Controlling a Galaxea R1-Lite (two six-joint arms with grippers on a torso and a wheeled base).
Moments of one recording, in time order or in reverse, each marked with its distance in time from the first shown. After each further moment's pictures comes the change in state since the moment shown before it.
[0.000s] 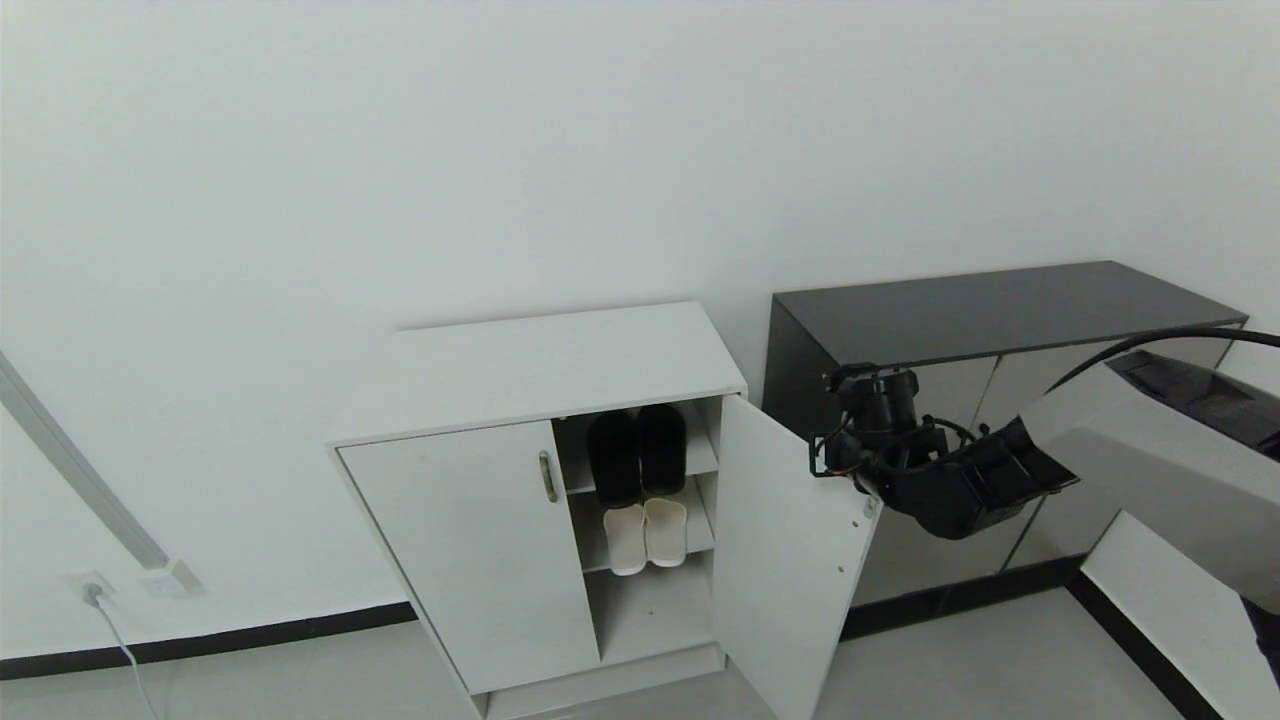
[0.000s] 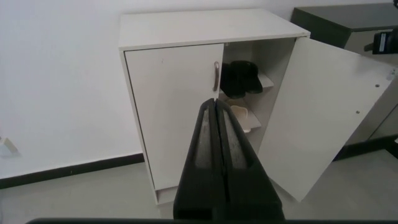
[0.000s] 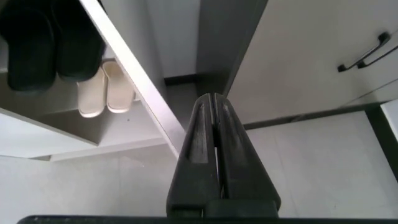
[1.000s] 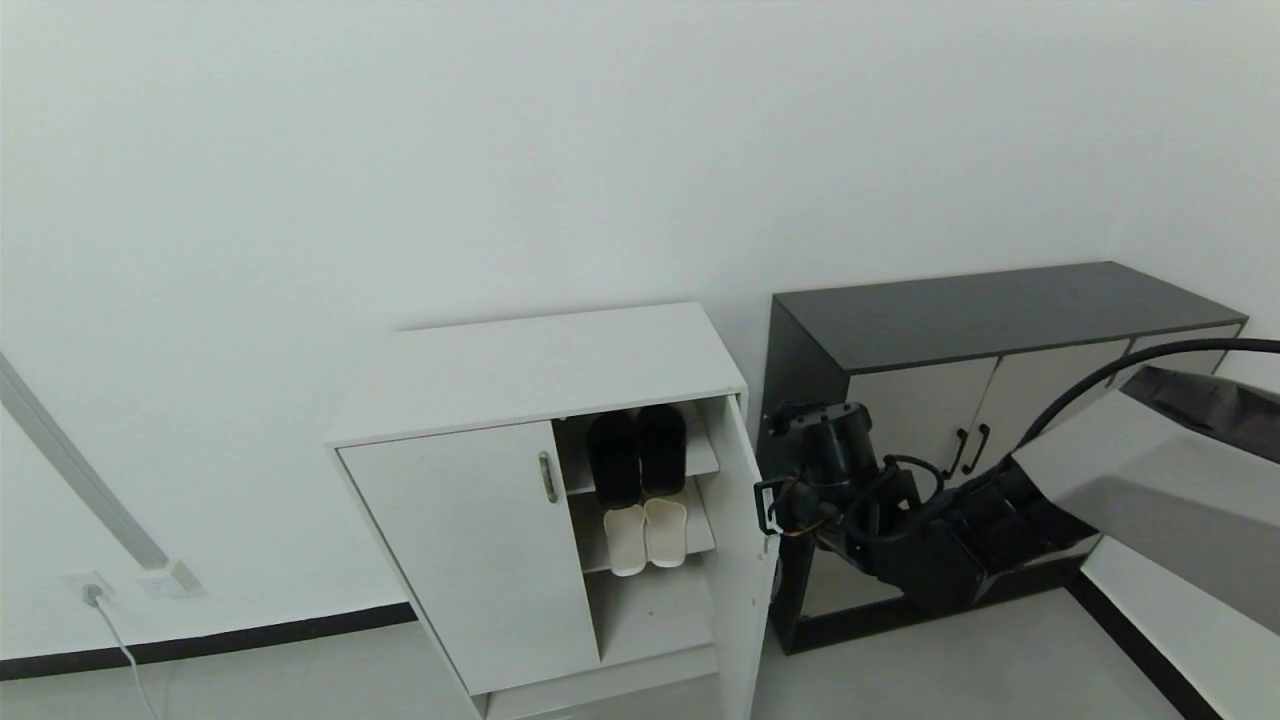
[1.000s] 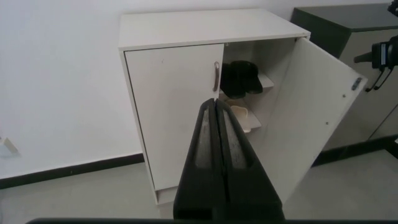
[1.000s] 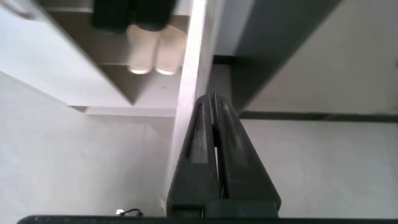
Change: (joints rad) left arm 0.000 0.000 0.000 0.000 0.000 0.000; right arm 0.208 -0.121 0.193 -0.015 0.003 0.031
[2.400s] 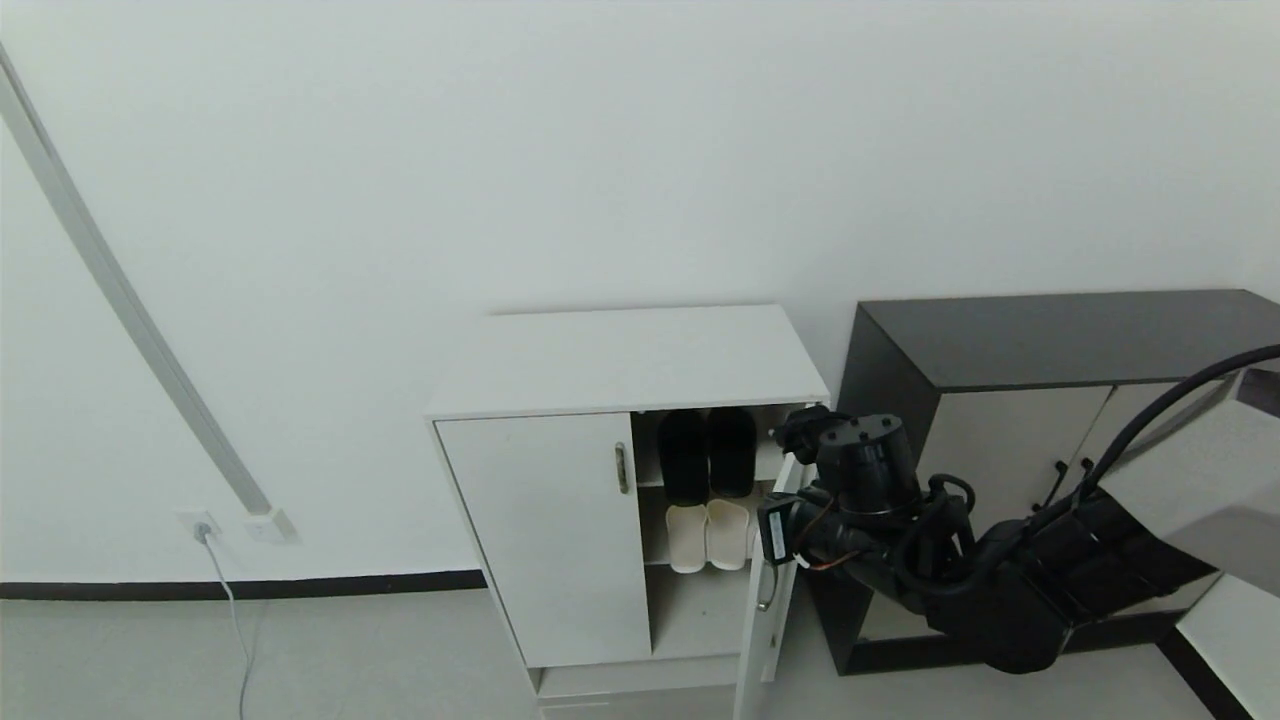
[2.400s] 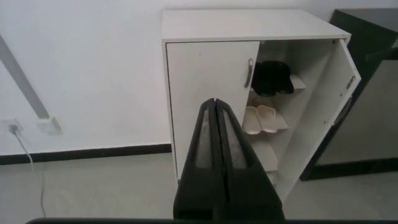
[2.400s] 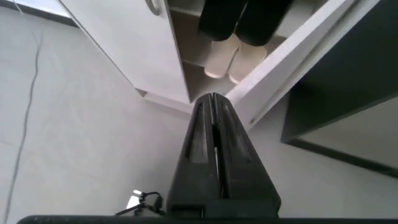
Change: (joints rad) left arm 0.000 0.000 0.000 0.000 0.000 0.003; right arm 0.058 -0.137 0.206 -0.119 0.107 -0.029
